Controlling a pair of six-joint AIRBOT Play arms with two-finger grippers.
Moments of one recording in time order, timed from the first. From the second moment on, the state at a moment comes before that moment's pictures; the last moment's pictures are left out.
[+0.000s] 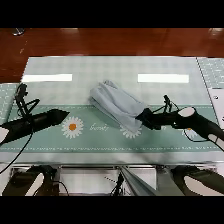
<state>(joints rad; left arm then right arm) -0.02 -0.54 0.45 0.83 -0.89 -1.44 0.15 -1.26 0.53 -0.50 0.76 1.41</state>
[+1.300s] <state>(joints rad) -0.02 -0.54 0.45 0.83 -0.97 -1.44 -0.38 -1.32 1.98 -1.04 1.71 1.66</state>
